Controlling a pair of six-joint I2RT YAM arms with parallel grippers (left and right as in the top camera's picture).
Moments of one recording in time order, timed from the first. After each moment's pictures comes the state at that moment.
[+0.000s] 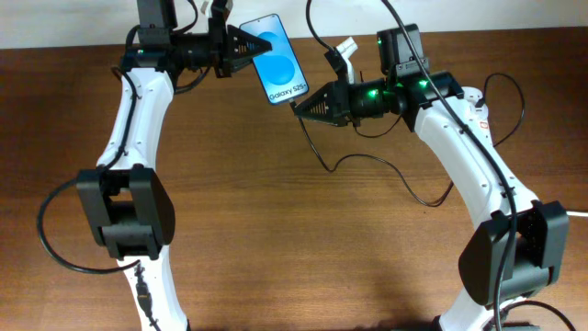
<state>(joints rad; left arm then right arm) -0.05 2.22 2.05 -0.43 1.45 -0.76 0.24 1.85 1.64 -0.65 -1.15 0.46</state>
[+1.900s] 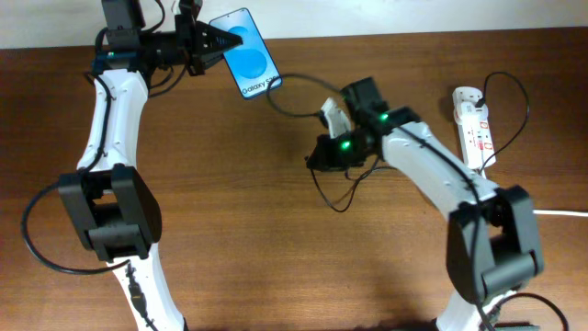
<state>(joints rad) 0.06 2.22 2.05 -0.40 1.54 -0.80 0.36 1.89 1.38 -0.70 -0.57 0.24</state>
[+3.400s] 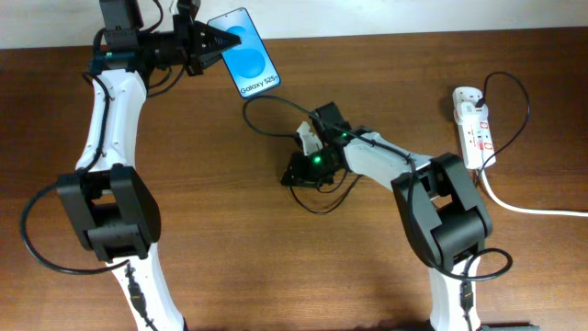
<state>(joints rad) 0.07 2.22 2.05 -0.40 1.54 -0.80 0.45 2.15 1.37 -0.45 -0.66 0.42</state>
